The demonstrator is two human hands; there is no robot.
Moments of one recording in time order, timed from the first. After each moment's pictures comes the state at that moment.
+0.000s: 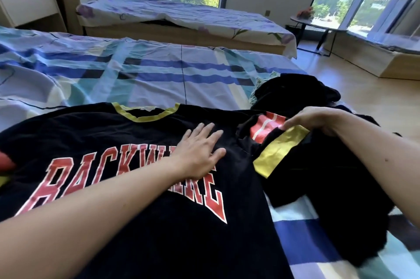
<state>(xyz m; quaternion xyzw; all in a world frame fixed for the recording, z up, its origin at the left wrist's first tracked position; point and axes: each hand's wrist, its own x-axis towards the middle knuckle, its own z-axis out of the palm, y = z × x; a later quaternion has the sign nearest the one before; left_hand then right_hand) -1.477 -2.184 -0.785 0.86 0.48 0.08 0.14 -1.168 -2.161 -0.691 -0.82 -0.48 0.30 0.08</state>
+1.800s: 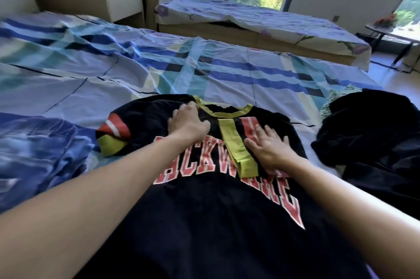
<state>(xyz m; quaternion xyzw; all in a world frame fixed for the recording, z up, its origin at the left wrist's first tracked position) -1.649 -2.171 -0.764 0.59 0.75 0.26 0.18 -1.415 -2.166 -0.787 -0.67 -0.73 0.16 0.00</state>
